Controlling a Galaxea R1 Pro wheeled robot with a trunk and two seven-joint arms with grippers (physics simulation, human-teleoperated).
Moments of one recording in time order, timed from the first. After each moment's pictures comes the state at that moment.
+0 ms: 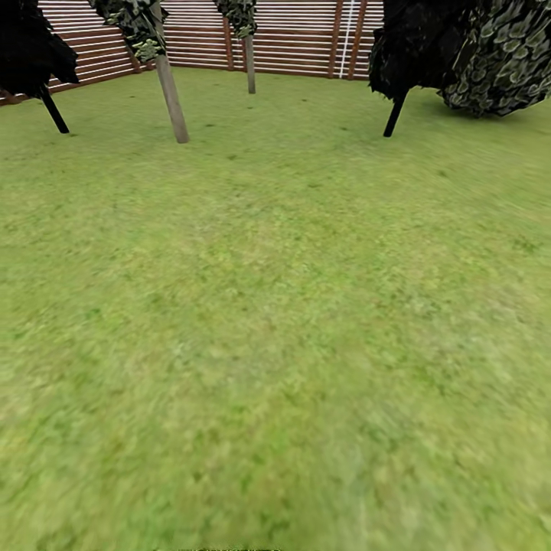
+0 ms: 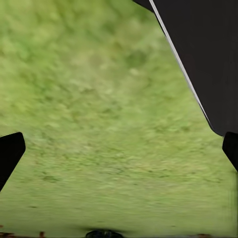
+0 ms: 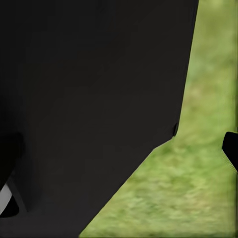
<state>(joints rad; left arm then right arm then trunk) 0.02 0.06 0.00 0.00 0.00 0.00 0.00 -0.05 0.01 0.00 -0.02 0.00 -0.27 0.00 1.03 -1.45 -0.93</state>
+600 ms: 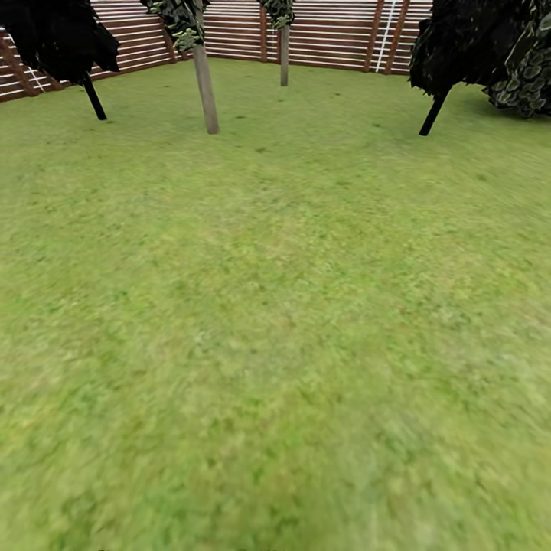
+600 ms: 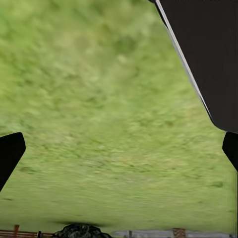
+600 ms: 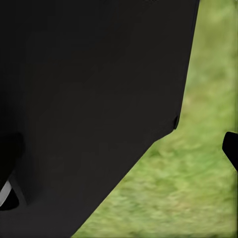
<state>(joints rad) 0.02 0.06 0.00 0.00 0.00 0.00 0.00 -0.05 0.01 0.00 -0.02 0.00 -0.27 0.00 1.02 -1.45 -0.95</state>
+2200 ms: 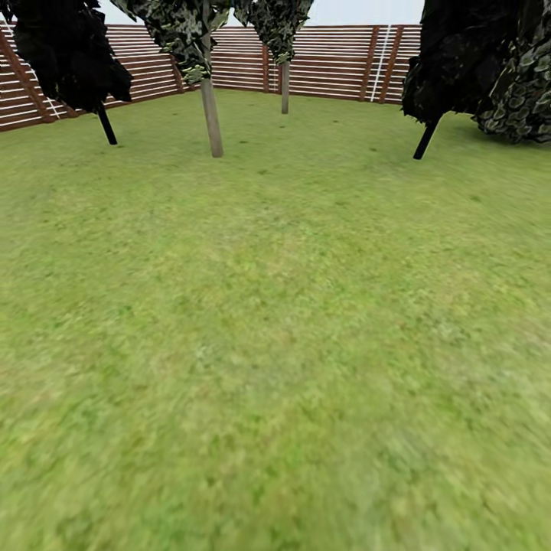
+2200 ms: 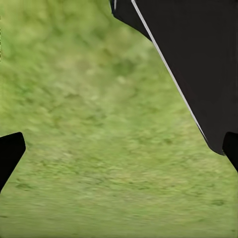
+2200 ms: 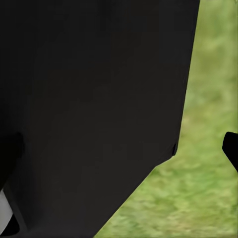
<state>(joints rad) 0.02 0.06 0.00 0.00 0.00 0.00 0.00 -0.05 0.01 0.01 -0.02 0.01 -0.27 0.00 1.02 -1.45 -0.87</state>
